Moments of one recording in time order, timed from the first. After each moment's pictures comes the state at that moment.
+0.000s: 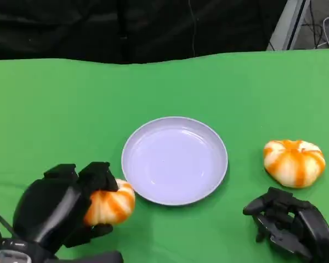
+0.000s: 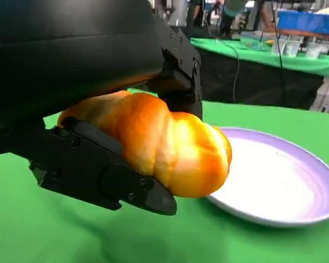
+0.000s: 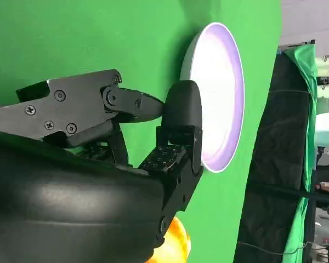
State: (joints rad) left arm 0.17 0.39 -0.23 -0.27 0.78 -0.01 0.08; right arm -0.14 -0.04 -0.06 0.88 0.06 -0.74 0.36
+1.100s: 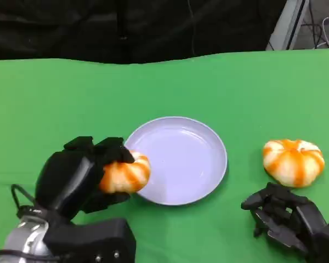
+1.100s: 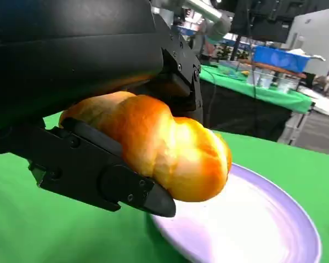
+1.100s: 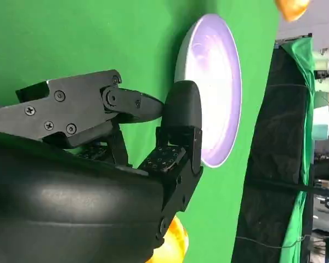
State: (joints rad) left arm -0.10 0.29 -0.24 0.13 0.72 -0.26 0.23; right arm -0.19 -0.03 -0.06 0.96 0.06 -0.77 0.33
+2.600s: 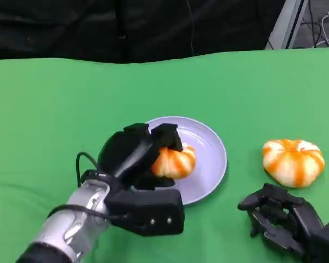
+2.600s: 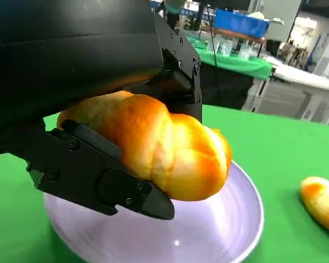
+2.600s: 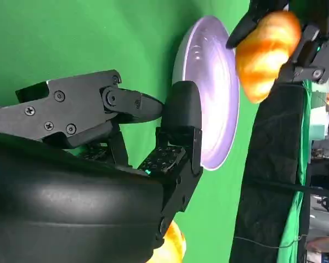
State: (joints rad) left arm -0.48 0.14 -0.46 0.61 0.75 -0.29 0.29; right arm -0.18 -0.02 -0.04 0.96 0.05 -0.79 0.31
